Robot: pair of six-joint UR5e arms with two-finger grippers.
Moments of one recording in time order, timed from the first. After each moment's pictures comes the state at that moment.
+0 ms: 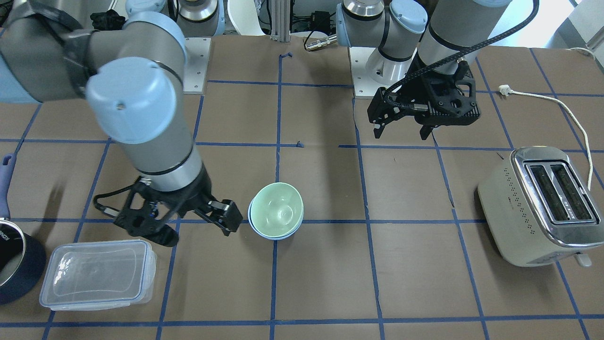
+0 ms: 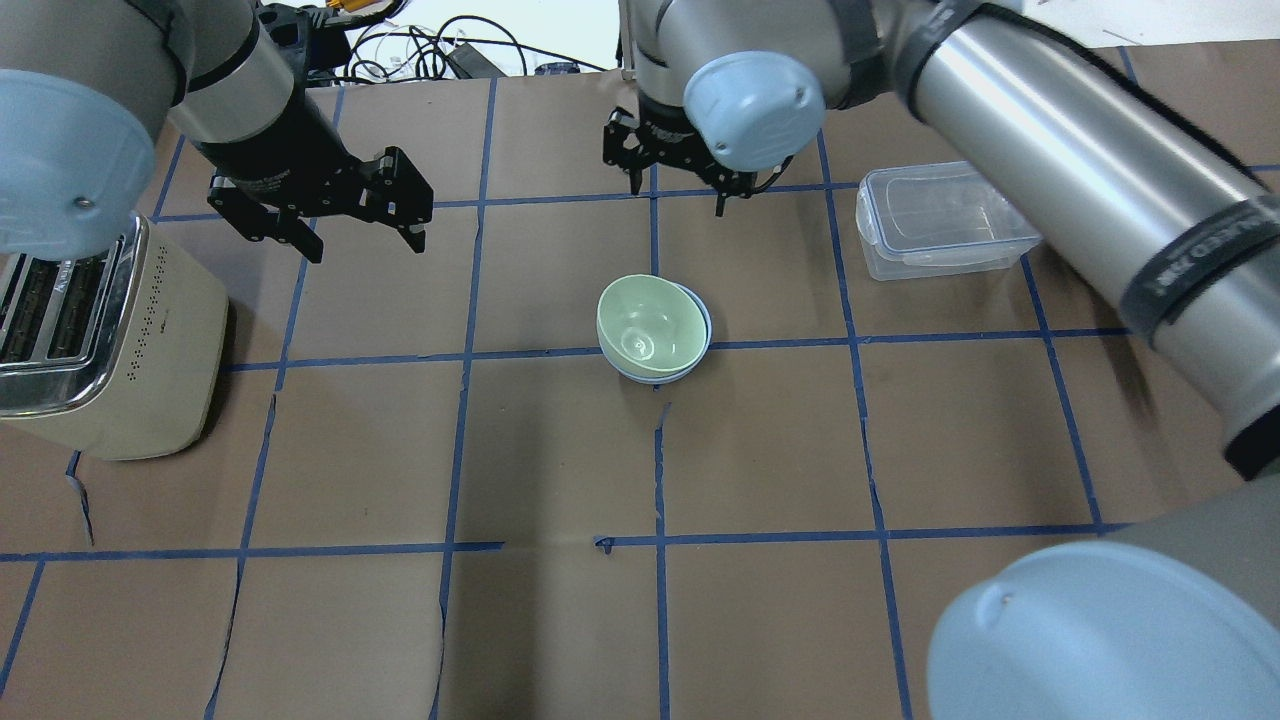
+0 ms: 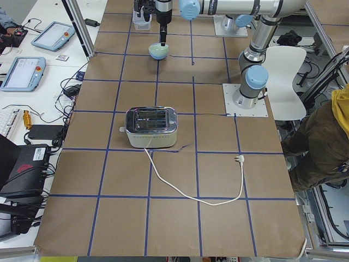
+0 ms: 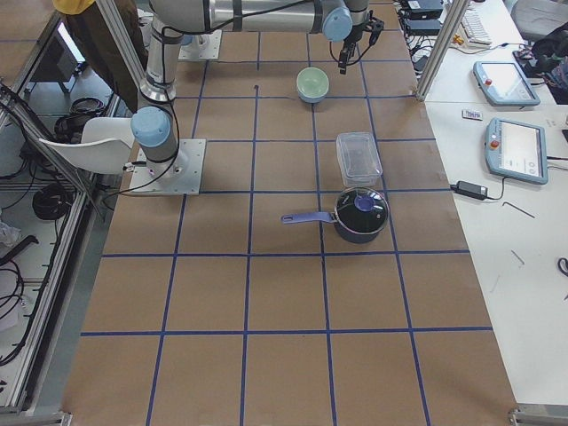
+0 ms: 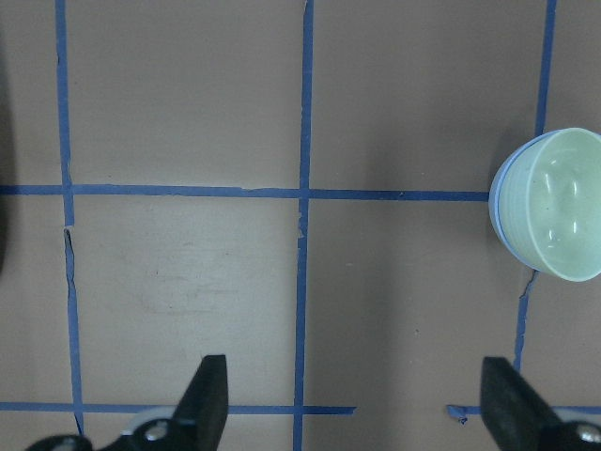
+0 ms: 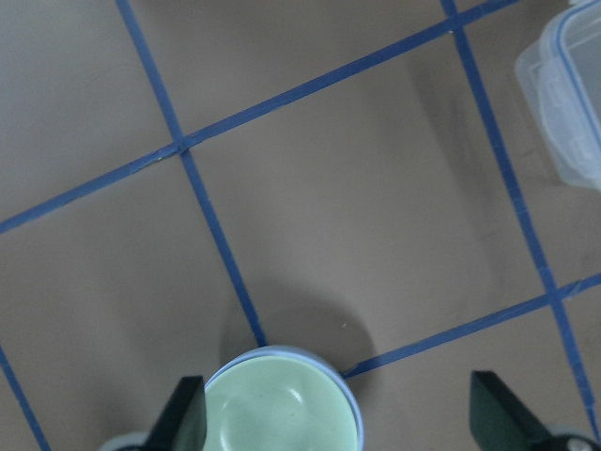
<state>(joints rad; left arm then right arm) -1.58 -1.58 -1.59 -1.53 1.57 -0.05 1.69 -1.18 1.28 -1.74 -1.51 0.50</state>
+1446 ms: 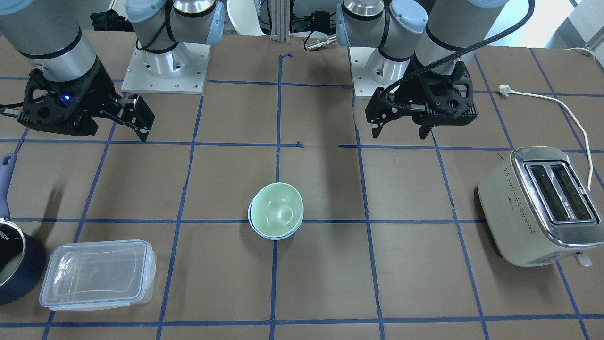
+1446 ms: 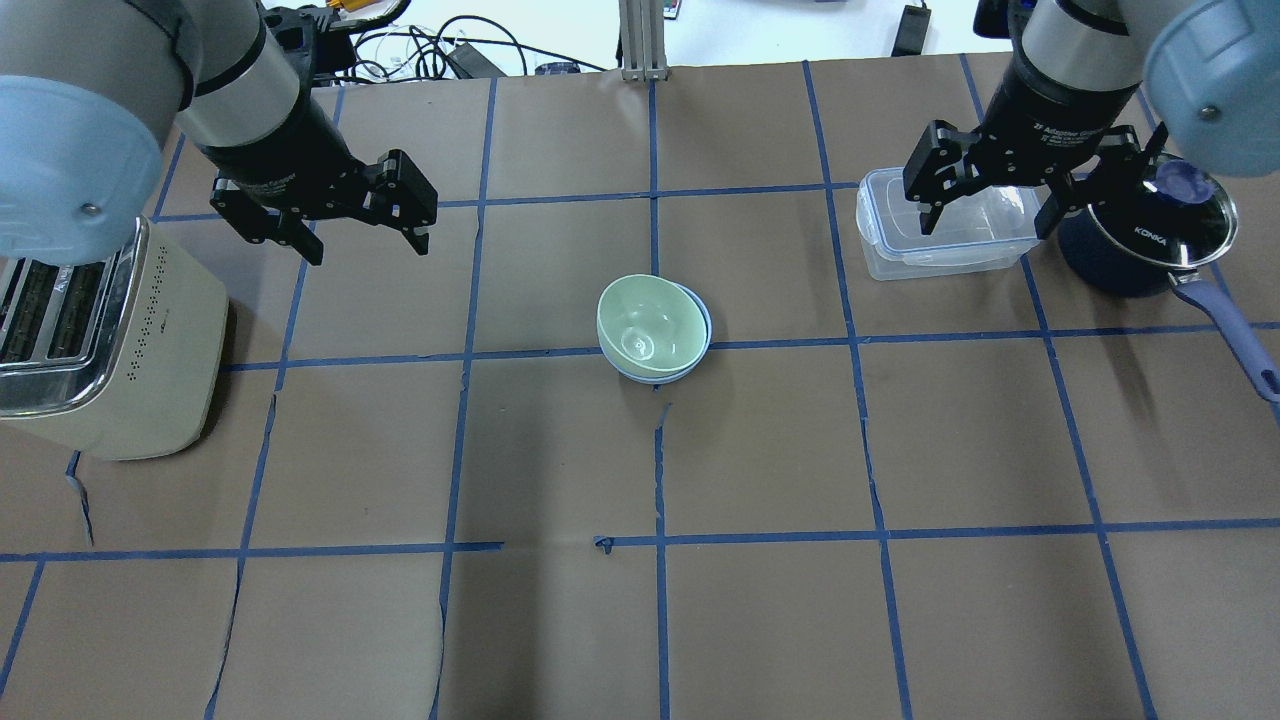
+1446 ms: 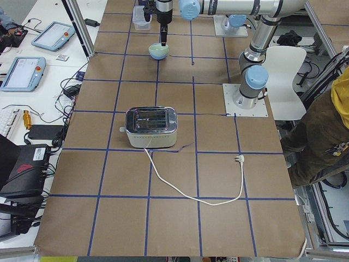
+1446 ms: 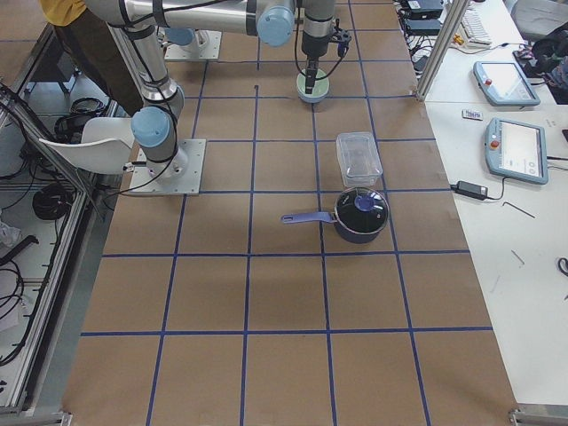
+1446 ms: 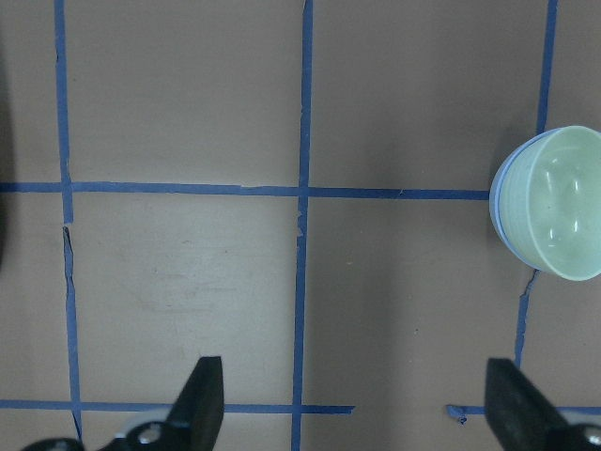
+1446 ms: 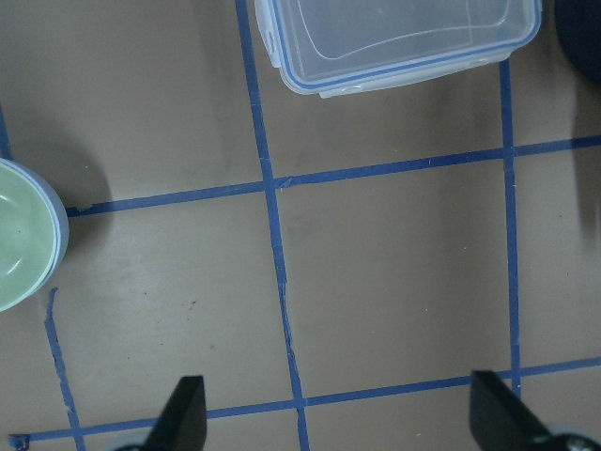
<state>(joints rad) -1.58 -1.58 -1.60 -1.52 1.57 -0.05 1.51 -1.54 1.59 -1.59 -1.59 0.04</state>
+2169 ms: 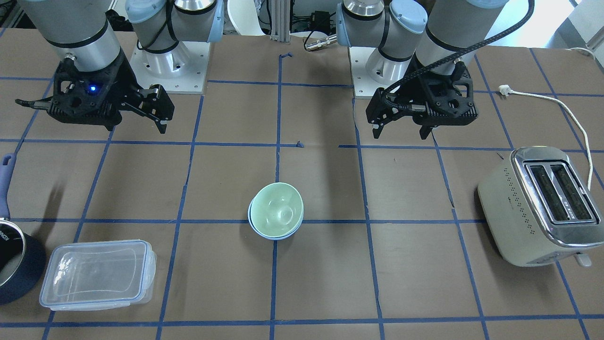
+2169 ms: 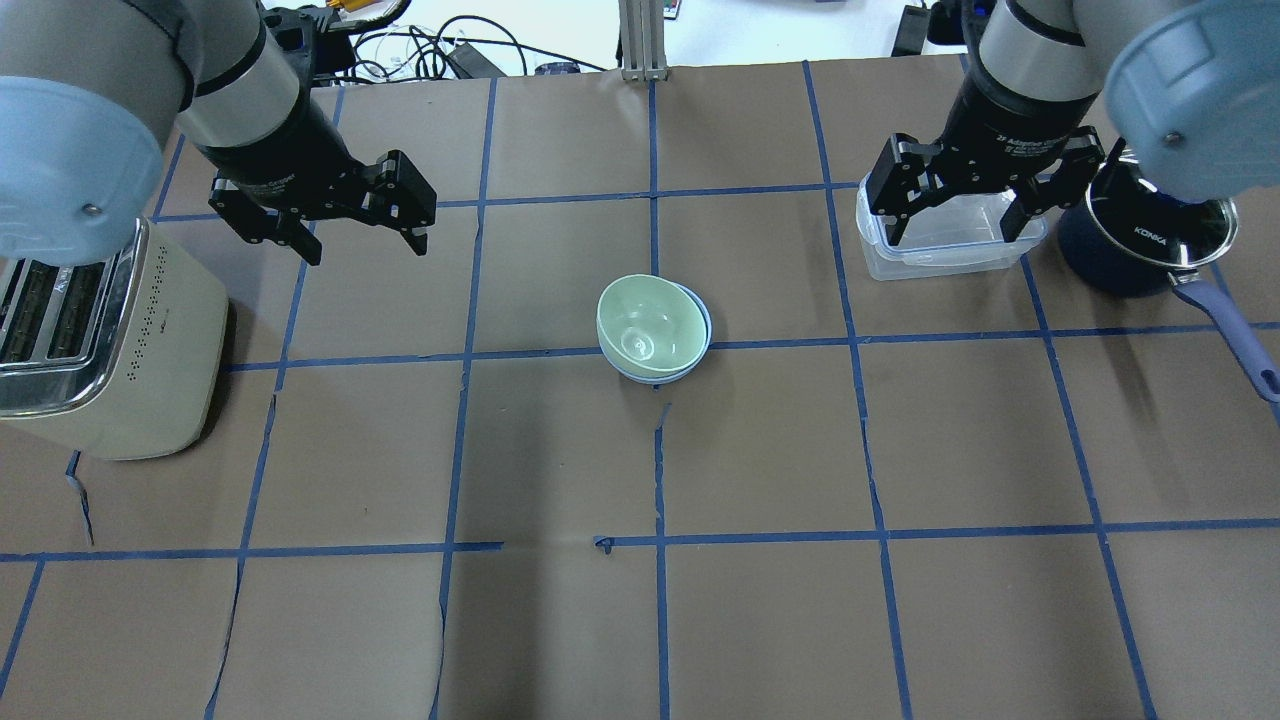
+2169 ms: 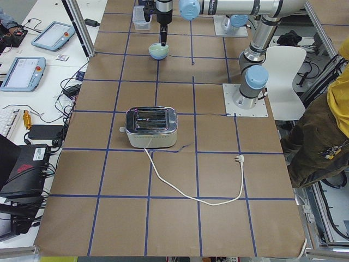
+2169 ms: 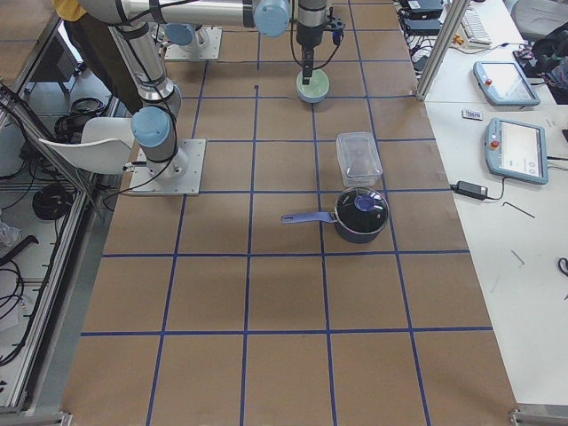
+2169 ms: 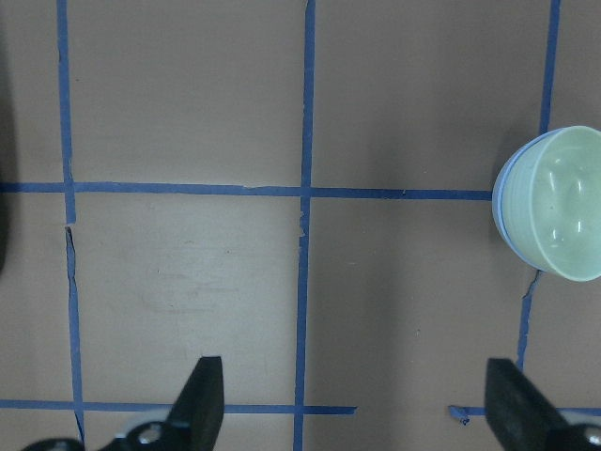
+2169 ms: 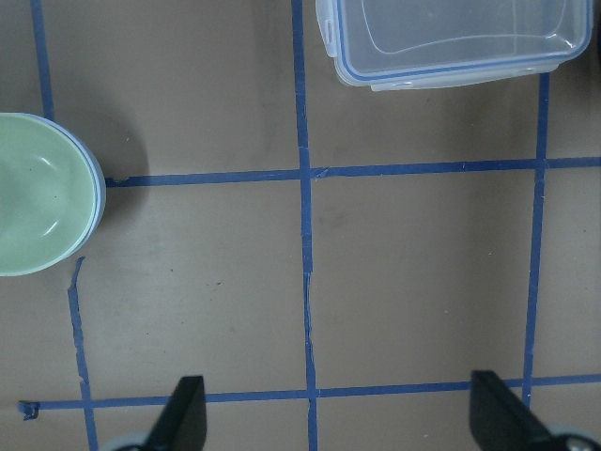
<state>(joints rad) -1.58 -1.58 -1.60 -1.52 1.58 -0.05 1.57 -1.55 1.59 -1.59 -1.59 0.02</state>
